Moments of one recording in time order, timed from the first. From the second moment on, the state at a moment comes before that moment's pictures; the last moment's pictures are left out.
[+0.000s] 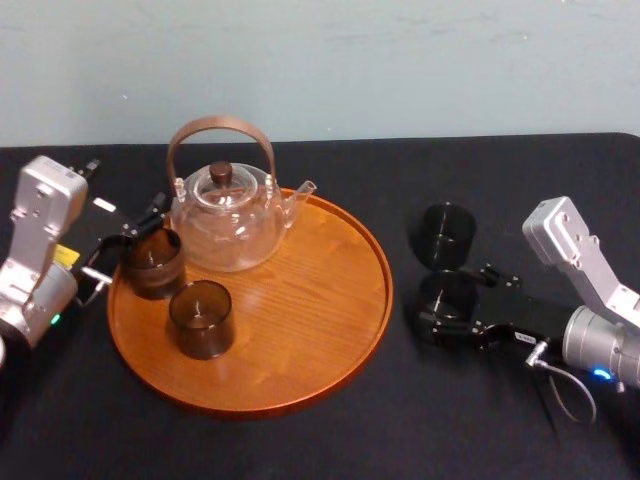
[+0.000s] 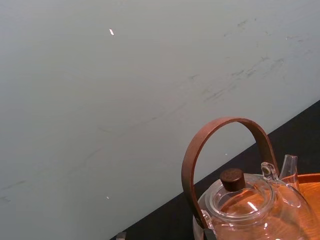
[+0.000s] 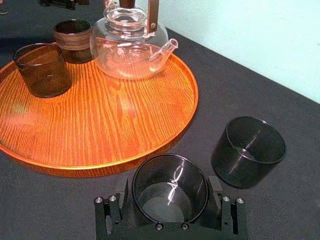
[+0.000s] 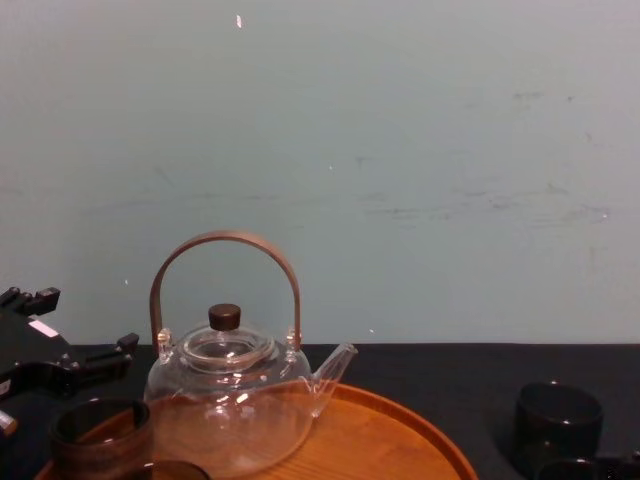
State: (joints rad) left arm -0.20 0.60 0.45 -1.41 -0.25 -0.12 0.03; right arm 0.09 0.64 -0.38 -1.59 0.33 0.21 0.49
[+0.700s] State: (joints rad) left arm -0.20 0.60 0.45 -1.41 -0.25 -0.12 0.03; right arm 0.08 0.64 -0.38 -1.59 0.34 0.21 0.49
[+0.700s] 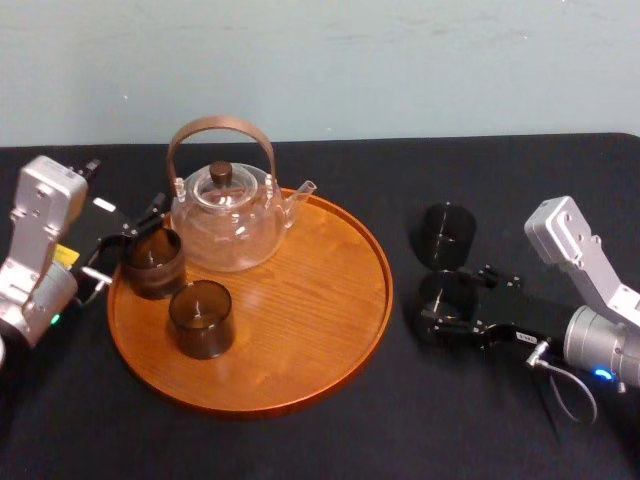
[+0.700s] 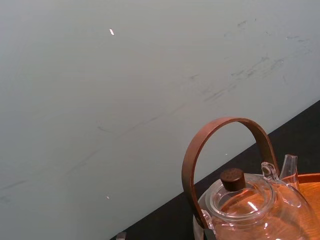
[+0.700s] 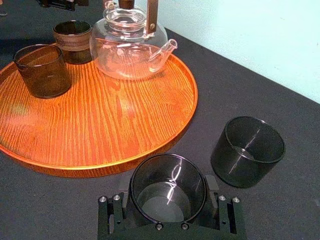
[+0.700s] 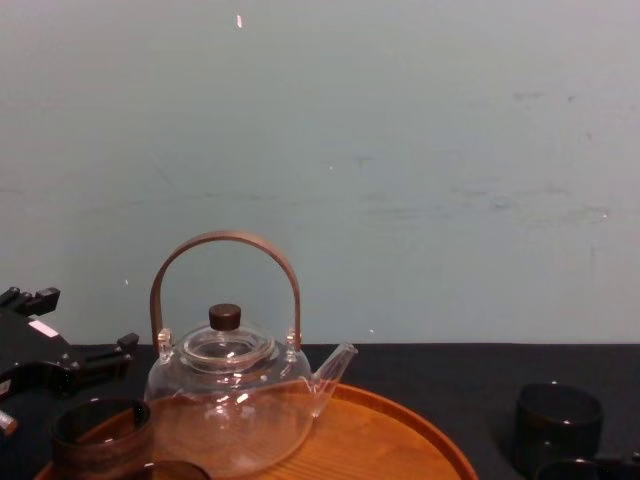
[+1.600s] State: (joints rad) left arm -0.20 0.60 0.45 -1.41 -0.25 -0.12 0.03; right arm 0.14 0.65 -0.38 -1.65 0.38 0.13 0.55
